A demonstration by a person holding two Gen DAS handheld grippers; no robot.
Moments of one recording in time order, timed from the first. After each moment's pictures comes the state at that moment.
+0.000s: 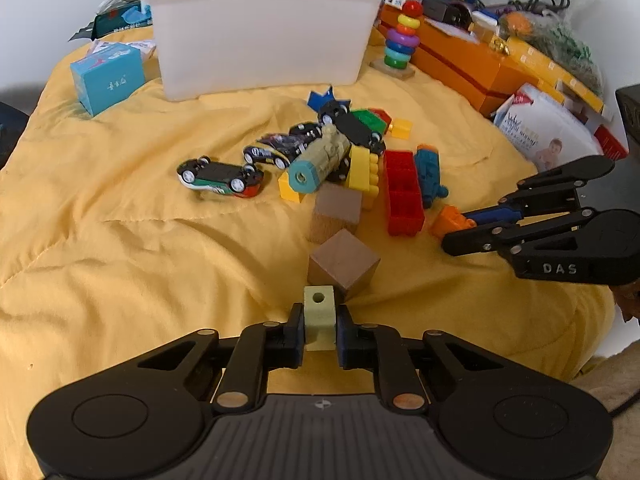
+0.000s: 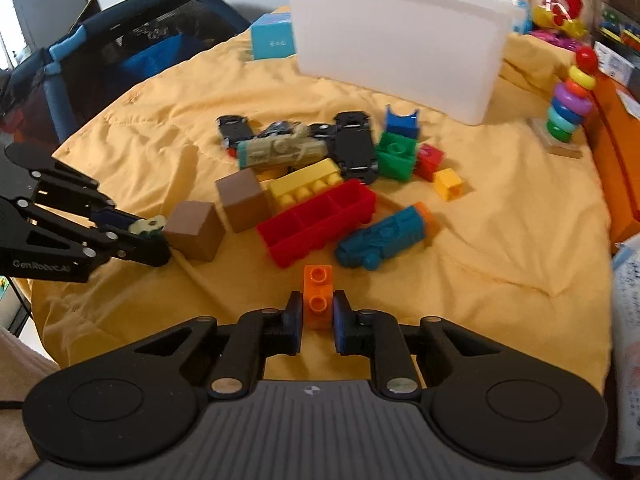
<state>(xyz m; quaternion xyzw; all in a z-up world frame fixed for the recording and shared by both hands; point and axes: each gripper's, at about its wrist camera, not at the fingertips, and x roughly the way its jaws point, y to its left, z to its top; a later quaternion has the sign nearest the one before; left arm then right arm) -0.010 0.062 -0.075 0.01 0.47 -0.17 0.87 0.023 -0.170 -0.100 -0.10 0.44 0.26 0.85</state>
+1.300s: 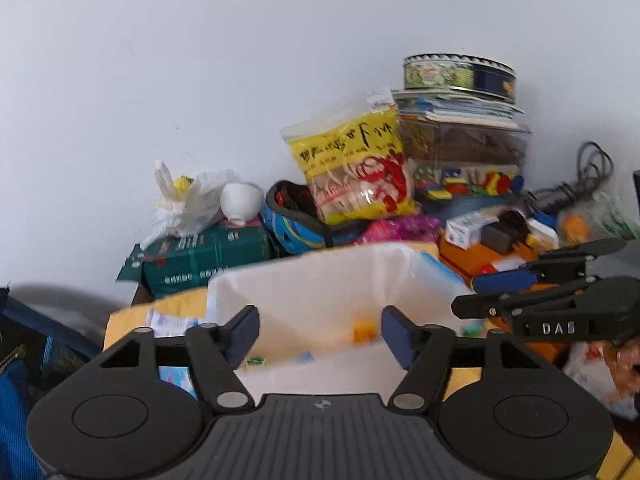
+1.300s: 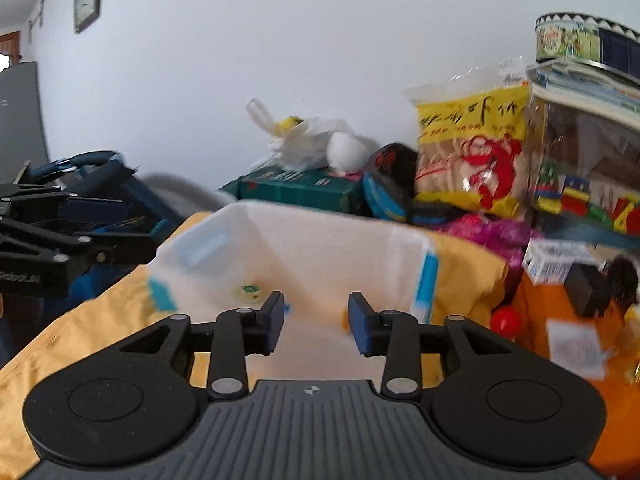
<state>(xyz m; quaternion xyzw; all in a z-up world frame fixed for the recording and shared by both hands) 0.123 0.068 0.070 0.05 0.22 -0.12 0.97 0.157 -0.180 0.019 -0.03 0.25 0.20 0.95</state>
